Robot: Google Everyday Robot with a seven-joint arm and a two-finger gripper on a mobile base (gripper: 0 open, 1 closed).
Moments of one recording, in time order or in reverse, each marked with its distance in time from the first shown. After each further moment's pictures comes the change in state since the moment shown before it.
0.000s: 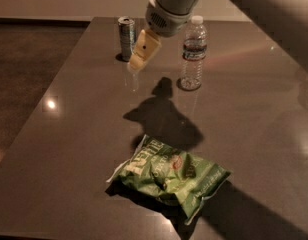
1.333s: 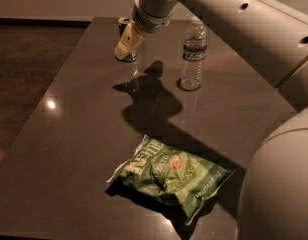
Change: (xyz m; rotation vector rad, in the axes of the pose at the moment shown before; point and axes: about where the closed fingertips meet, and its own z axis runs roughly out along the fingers) arm -0.057 -0.056 0.070 0.083 -0.087 0.161
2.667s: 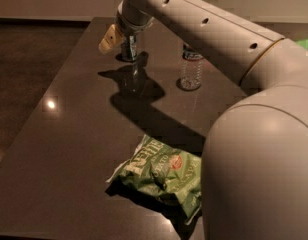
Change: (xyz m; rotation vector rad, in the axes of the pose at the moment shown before) arm -0.057 0.001 0.067 0.030 -0.127 0.071
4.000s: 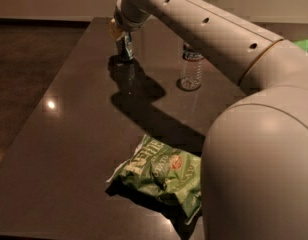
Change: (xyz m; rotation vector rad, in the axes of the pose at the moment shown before) arm -0.017 -0.002 -0.002 -0.014 -0.066 0.071
